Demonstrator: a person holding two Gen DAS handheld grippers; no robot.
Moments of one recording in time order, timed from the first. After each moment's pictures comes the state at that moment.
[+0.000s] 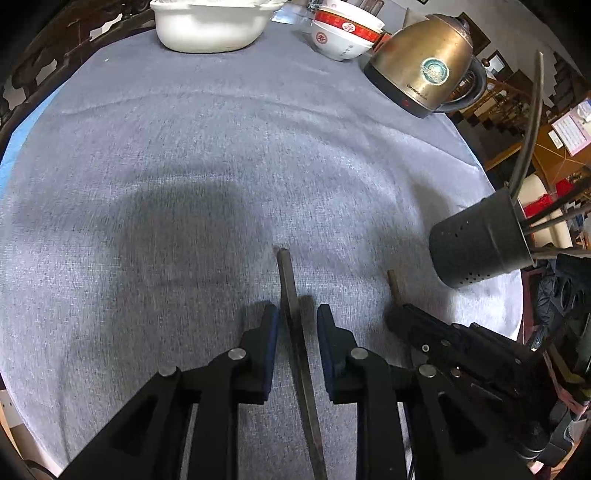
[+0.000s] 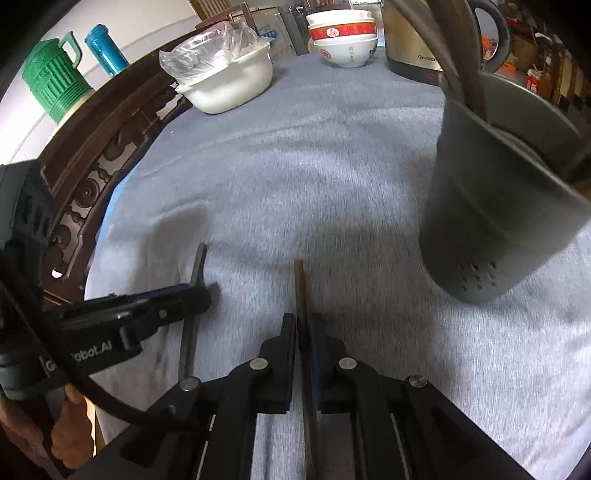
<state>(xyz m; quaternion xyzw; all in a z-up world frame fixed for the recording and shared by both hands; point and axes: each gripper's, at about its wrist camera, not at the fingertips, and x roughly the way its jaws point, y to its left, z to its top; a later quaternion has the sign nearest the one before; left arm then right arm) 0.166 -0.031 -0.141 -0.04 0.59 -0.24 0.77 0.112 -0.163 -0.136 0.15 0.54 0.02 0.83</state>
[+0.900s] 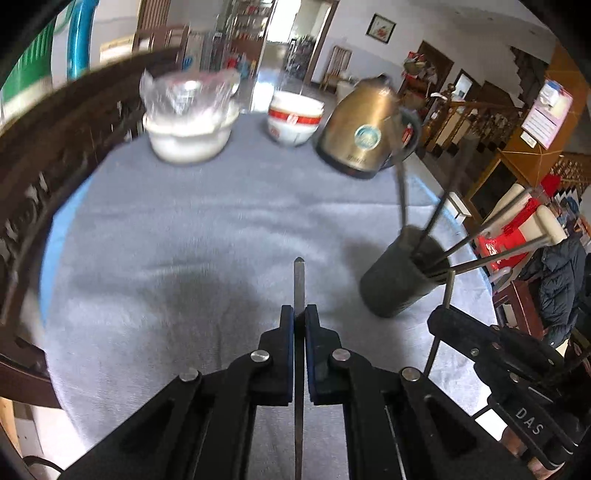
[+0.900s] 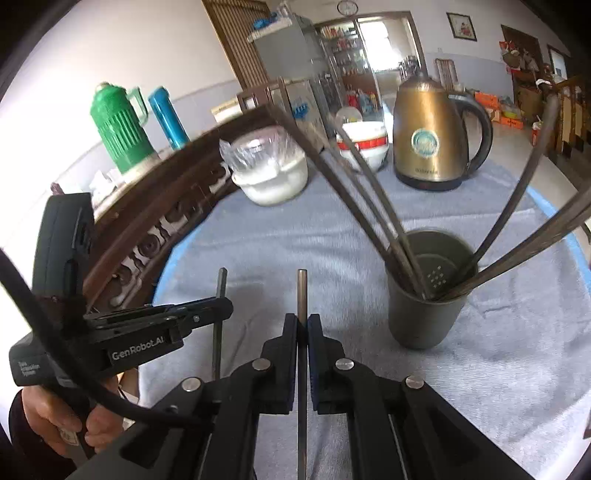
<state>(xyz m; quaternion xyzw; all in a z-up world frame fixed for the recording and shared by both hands) 0.106 -0.048 -0.029 -0.01 0.46 -0.25 0.85 0.038 -0.182 -0.010 0.15 0.39 0.05 0.91</state>
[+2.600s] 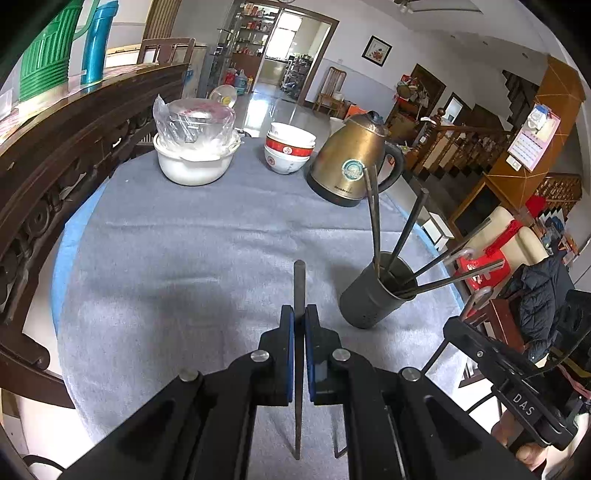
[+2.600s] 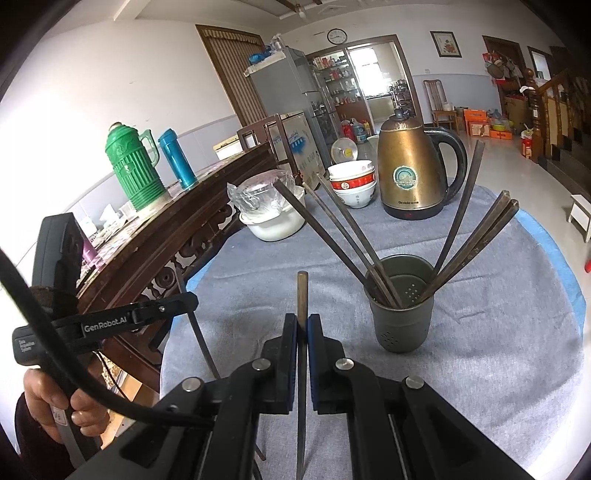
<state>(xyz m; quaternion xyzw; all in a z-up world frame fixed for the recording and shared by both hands) 0.093 -0.015 0.004 -0.05 0.44 -0.27 0.86 -0.007 -0.197 0.023 0.17 0.34 0.04 0.92</state>
